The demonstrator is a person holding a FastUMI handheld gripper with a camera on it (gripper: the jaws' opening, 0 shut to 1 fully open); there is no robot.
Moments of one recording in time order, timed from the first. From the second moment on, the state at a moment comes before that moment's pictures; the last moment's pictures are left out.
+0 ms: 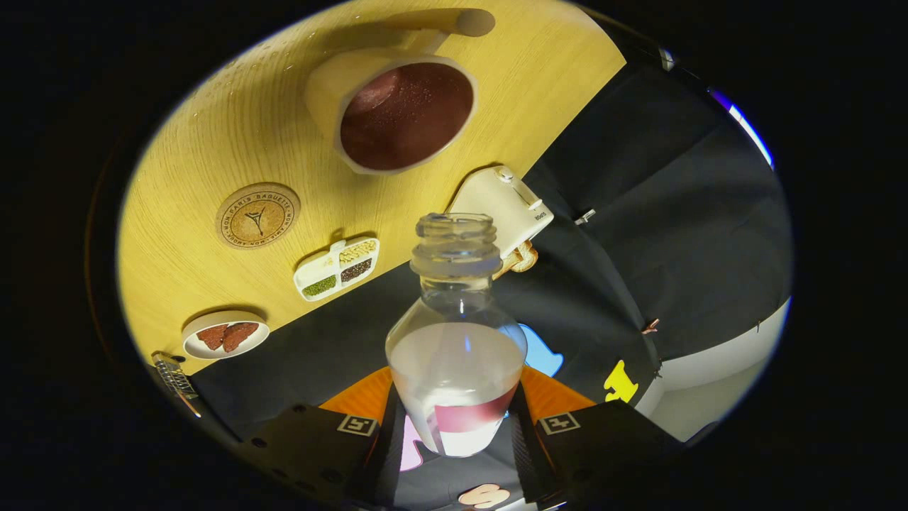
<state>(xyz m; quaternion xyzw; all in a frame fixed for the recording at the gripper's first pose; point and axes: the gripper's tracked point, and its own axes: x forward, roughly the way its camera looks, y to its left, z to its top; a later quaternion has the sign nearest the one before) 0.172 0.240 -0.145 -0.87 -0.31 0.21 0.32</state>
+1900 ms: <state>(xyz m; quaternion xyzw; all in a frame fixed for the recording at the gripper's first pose) 0.218 0.096 -0.196 -0.05 0.17 0.20 0.96</state>
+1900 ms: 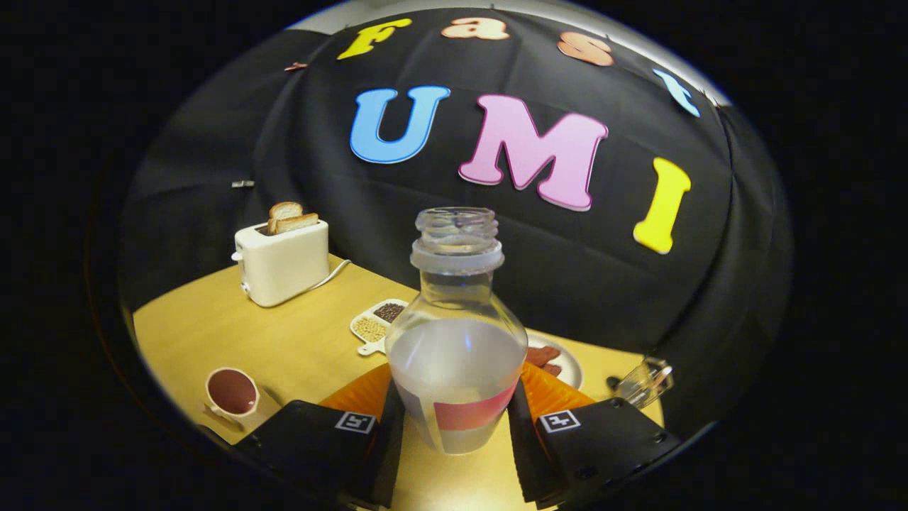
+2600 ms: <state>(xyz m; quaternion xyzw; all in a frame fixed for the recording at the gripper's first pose) 0.253 0.159 -0.248 0.01 0.13 0.20 0.97</state>
